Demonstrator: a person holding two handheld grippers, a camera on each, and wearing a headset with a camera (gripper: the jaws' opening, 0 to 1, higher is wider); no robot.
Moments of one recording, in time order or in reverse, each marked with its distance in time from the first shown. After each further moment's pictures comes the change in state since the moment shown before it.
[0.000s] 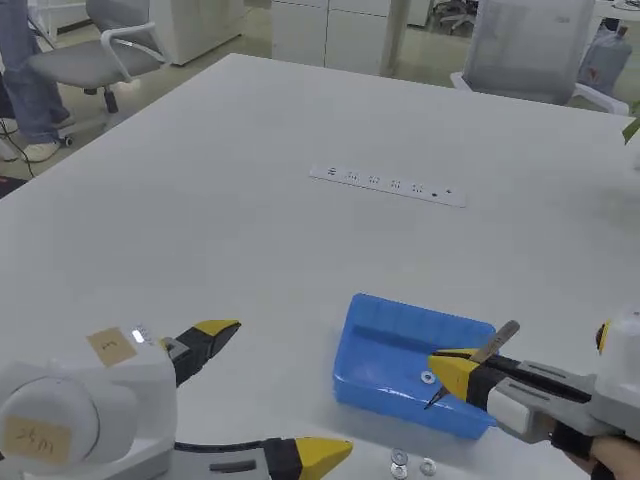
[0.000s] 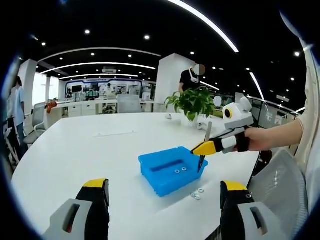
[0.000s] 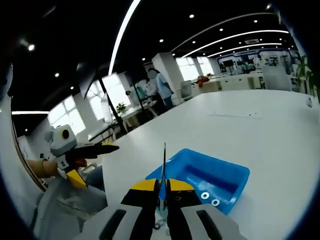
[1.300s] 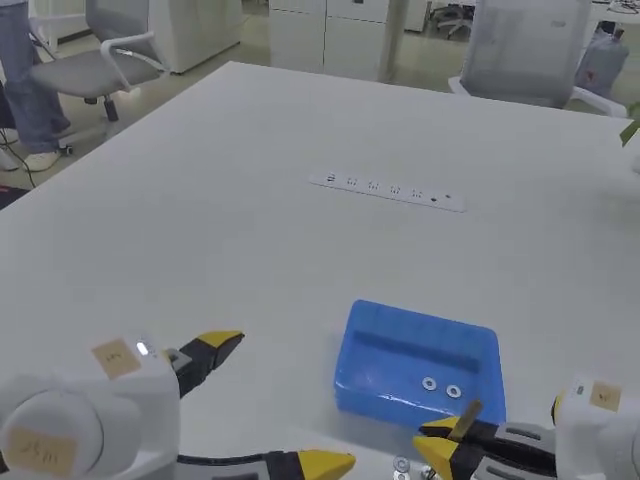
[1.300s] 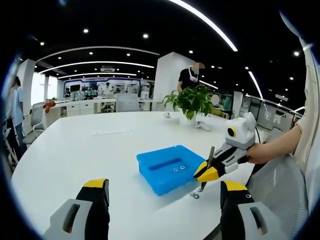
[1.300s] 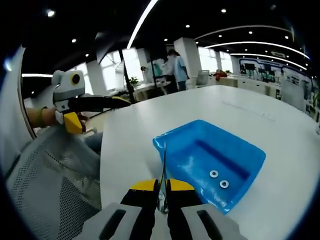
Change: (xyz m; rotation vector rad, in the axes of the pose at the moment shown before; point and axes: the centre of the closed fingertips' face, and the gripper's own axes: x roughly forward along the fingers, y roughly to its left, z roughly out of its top) left arm 0.001 -0.003 -0.002 0.003 0.012 -0.015; right arm 0.007 0.005 -0.063 -0.274 0.163 0.031
